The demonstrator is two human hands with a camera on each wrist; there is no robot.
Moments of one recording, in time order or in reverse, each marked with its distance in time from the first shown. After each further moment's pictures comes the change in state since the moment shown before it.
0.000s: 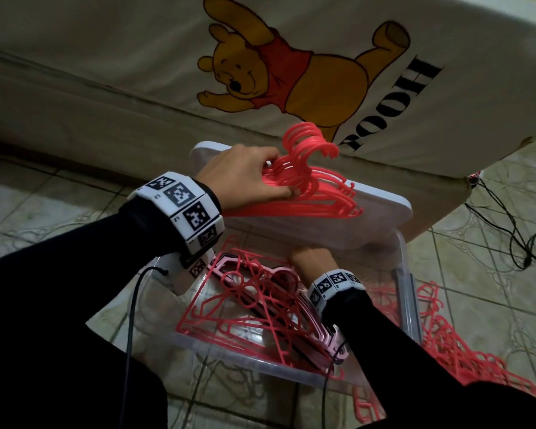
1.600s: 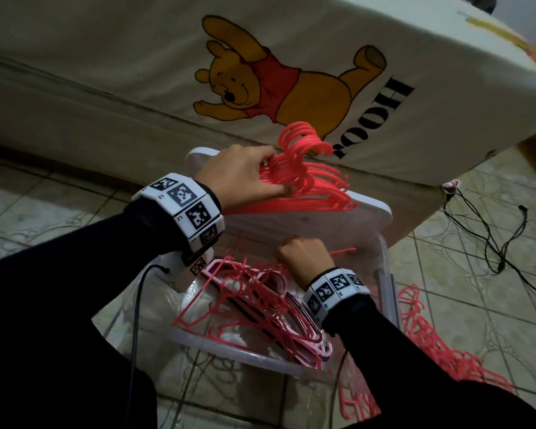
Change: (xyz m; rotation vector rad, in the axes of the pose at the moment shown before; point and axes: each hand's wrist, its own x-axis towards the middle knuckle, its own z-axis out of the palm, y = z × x) left_hand -0.004 0.015 -0.006 -0.016 0.104 0.040; right_hand -0.041 -0.013 -0.063 -0.099 0.110 -0.061
